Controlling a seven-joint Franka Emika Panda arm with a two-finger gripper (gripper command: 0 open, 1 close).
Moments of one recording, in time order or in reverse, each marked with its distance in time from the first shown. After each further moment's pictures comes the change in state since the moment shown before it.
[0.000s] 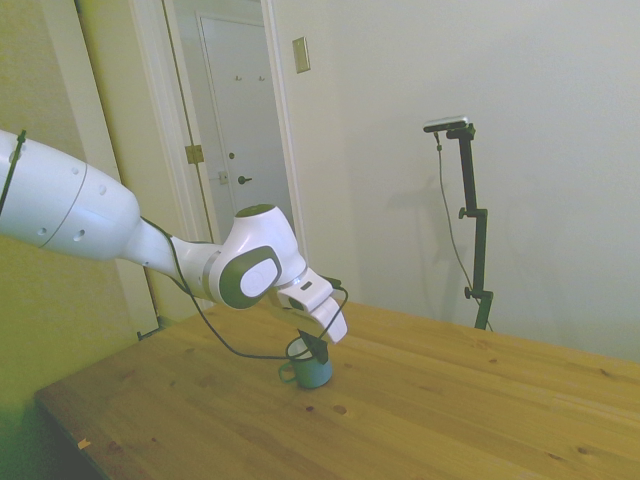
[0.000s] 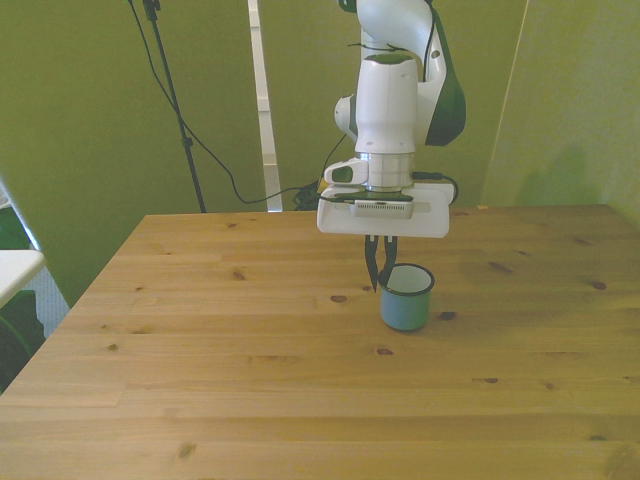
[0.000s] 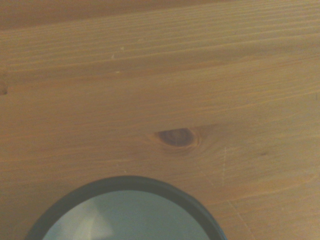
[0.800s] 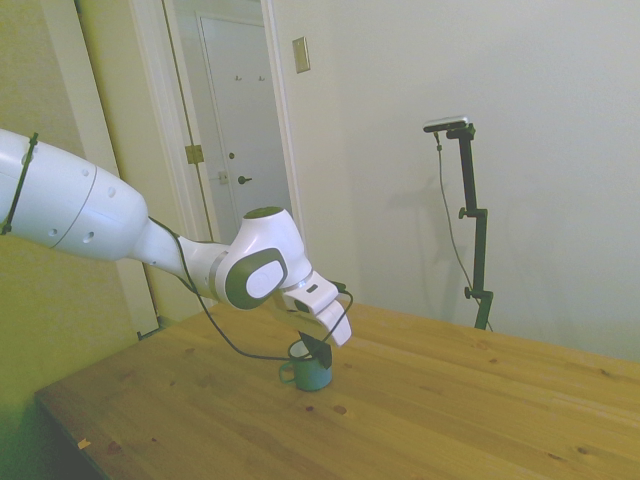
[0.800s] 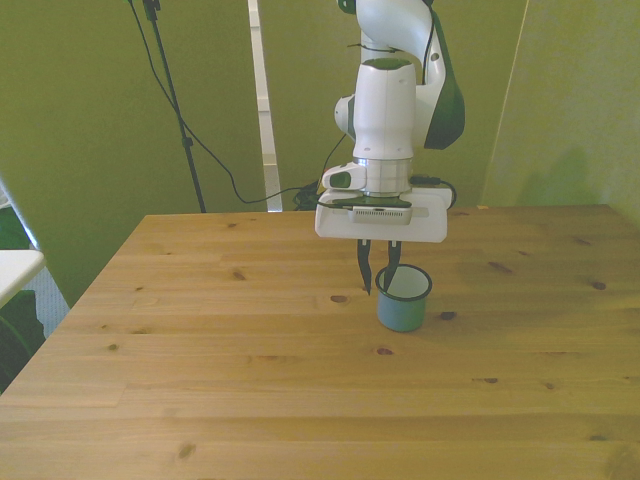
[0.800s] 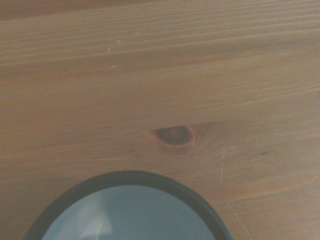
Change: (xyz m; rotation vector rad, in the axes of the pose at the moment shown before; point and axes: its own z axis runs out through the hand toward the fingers) arm 0.003 -0.001 0.004 -0.011 -0.007 -0.010
